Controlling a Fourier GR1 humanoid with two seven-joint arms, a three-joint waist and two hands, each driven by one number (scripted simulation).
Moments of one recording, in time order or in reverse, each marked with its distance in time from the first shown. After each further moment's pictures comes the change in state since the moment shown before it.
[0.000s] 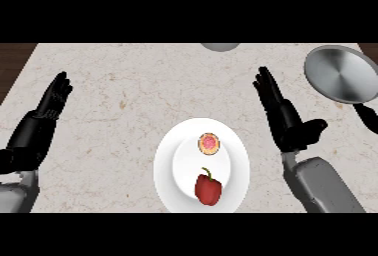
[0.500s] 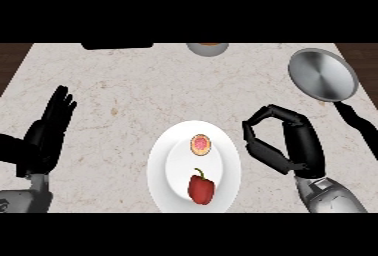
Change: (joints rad) left arm 0.044 -0.113 0.057 0.035 0.121 0.069 0.172; right arm 0.118 -0.095 0.075 -0.258 0.250 -0.135 -0.053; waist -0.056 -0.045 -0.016
